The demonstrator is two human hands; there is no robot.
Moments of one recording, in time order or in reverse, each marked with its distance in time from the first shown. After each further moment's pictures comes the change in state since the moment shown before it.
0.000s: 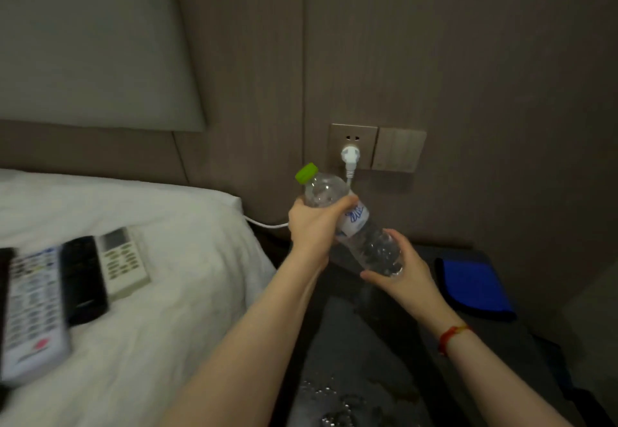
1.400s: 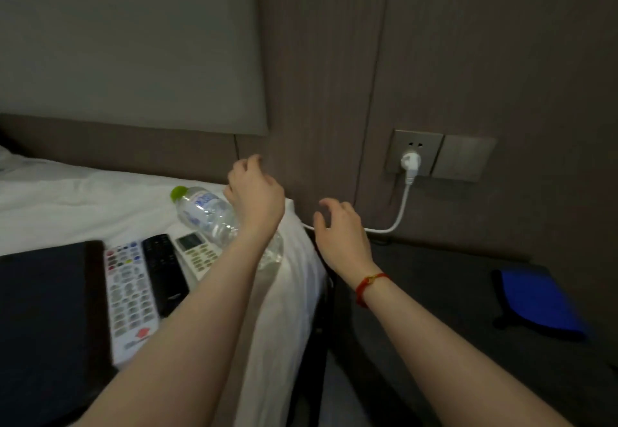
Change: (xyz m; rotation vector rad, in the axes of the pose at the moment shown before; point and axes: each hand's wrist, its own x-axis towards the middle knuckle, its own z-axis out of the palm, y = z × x) left_hand 0.048 0.090 -0.145 1.003 0.472 0.489; right_hand 0.025 -0.152 0.143 -0.228 0.039 -0.223
